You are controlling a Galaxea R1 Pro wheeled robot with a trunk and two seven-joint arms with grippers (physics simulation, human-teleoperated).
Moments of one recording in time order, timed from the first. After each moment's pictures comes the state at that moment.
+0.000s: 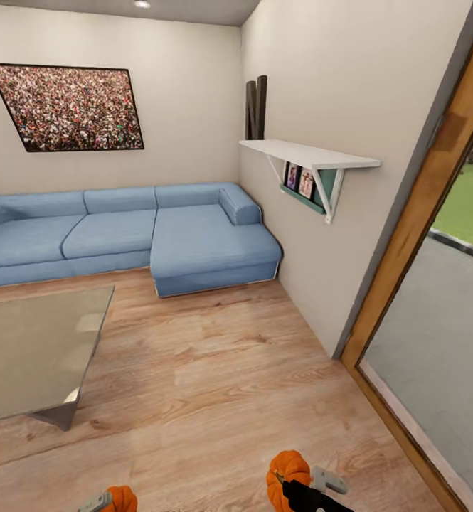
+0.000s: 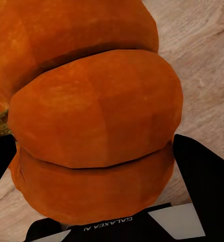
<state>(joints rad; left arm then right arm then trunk) -0.27 0.15 -0.05 -0.37 0.53 0.08 0.09 -0.26 0.02 0.31 -0.68 -0.68 0.22 -0.28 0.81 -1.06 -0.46</state>
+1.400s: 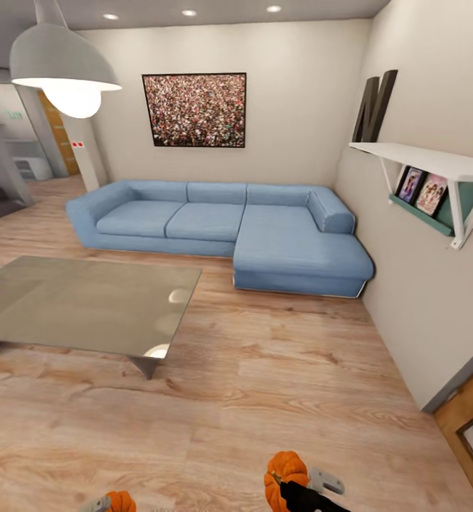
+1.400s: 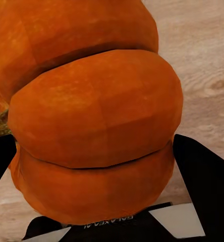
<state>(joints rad) -0.27 0.15 -0.05 -0.35 0.53 0.08 0.09 -0.26 0.02 0.34 -0.68 -0.68 0.22 -0.28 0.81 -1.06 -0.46</state>
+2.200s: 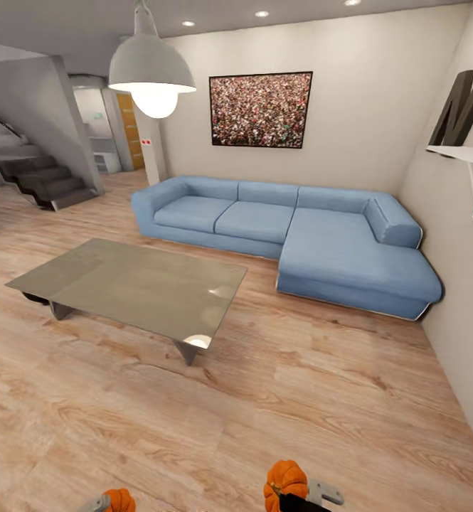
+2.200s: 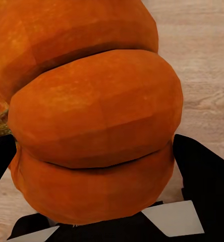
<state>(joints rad) -0.27 0.15 -0.05 -0.35 0.53 0.06 0.09 -0.26 0.03 0.39 -0.60 -0.68 0.13 -0.28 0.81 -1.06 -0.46</state>
